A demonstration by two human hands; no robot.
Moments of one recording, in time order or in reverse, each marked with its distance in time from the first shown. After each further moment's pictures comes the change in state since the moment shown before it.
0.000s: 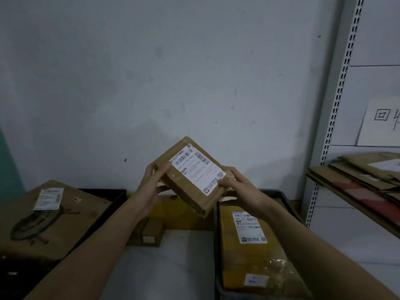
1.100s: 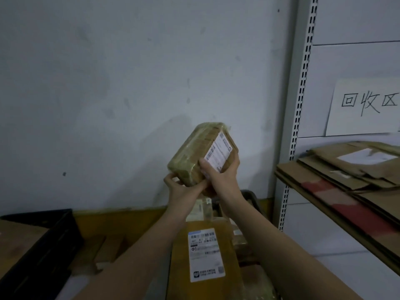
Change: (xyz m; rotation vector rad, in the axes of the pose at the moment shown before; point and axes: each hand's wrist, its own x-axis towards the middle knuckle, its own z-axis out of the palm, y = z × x) left_hand 0.095 -0.088 0.211 0.116 0.078 0.023; right_hand 0.062 0.027 -0.100 0.178 0.617 -0.155
